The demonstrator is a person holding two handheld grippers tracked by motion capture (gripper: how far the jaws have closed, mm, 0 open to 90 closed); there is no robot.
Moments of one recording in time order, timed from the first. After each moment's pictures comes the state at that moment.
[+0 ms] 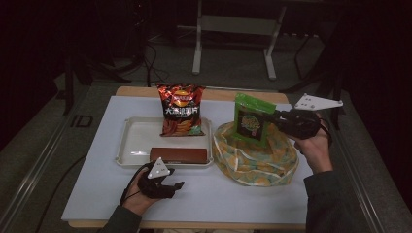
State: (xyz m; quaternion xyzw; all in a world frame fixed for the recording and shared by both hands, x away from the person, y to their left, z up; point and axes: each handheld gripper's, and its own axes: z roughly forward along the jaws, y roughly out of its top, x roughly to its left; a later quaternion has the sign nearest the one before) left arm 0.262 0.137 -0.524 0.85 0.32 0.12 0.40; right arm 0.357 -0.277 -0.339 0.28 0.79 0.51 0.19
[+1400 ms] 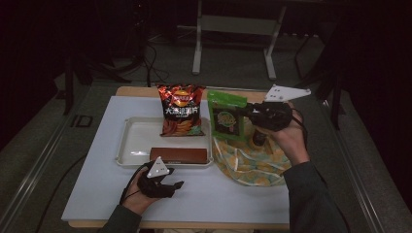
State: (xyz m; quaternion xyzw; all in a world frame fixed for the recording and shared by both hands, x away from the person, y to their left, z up) left arm 0.263 0.139 -0.524 0.84 0.33 0.12 0.41; right arm 0.366 -0.205 -0.323 0.22 0.81 0.50 0.19
